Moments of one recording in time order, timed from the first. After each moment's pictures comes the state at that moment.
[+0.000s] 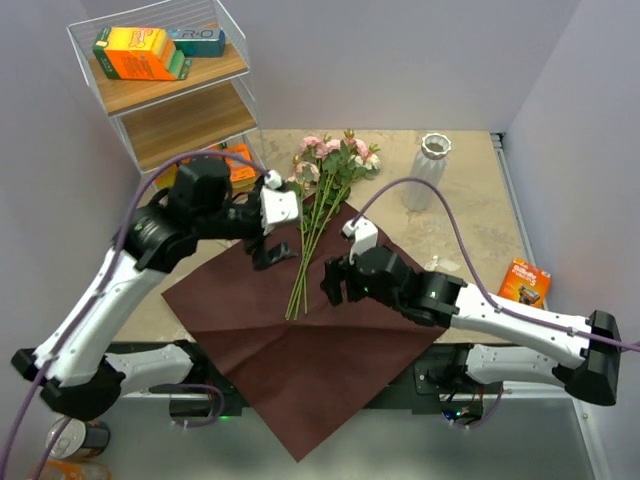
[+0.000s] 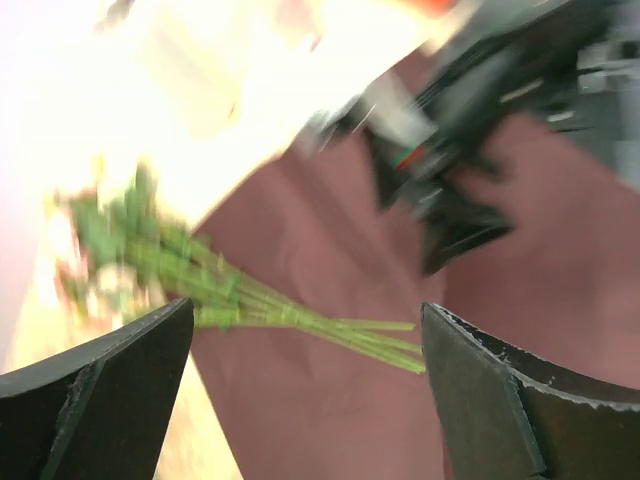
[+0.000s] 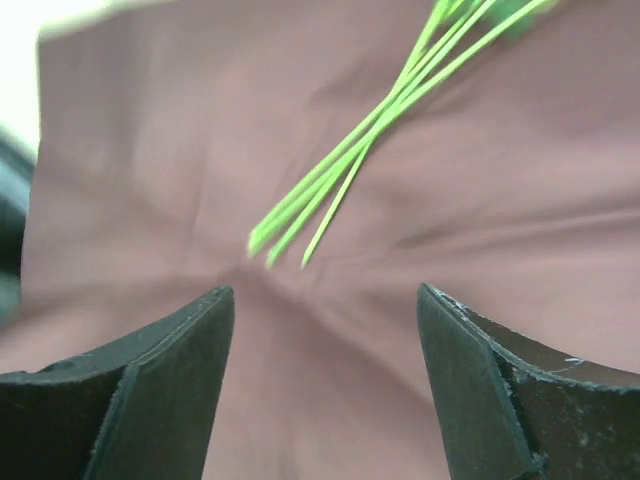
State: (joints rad) left arm -0.69 1.12 1.55 -0.95 0.52 0.58; right arm 1.13 1.05 0.83 -0.35 0.29 0.51
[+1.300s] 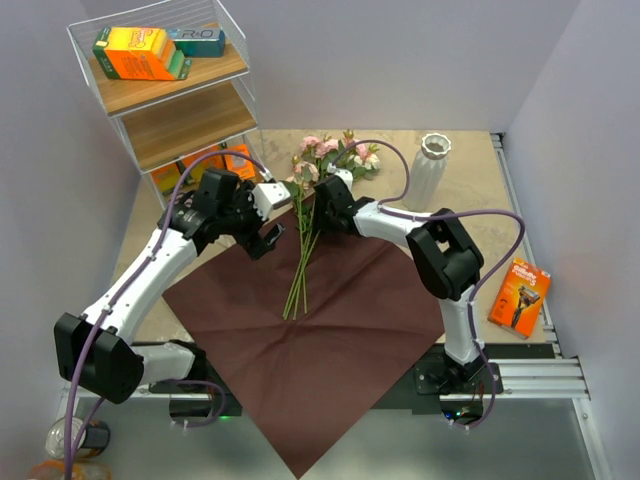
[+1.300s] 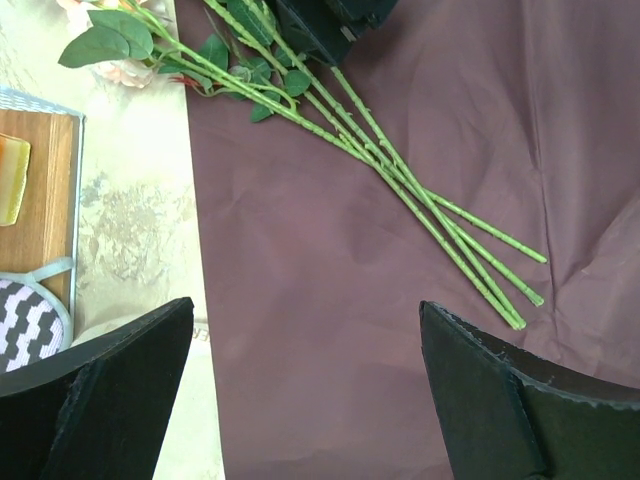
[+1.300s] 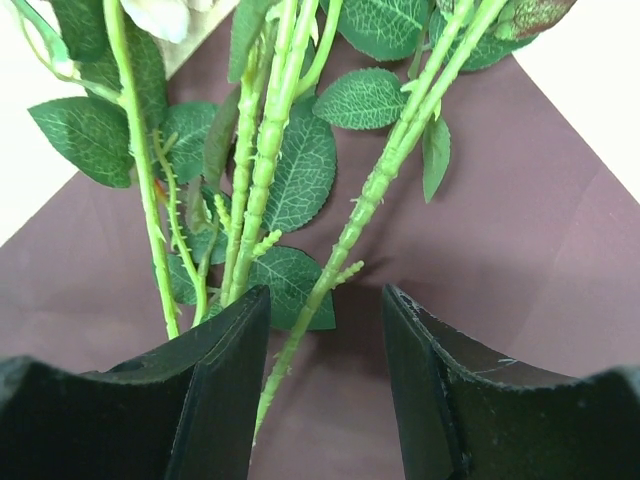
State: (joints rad) left arm -0.38 1.26 1.13 -0.69 0.32 0.49; right arm 0.67 2.08 1.43 -0.21 0.27 0.63
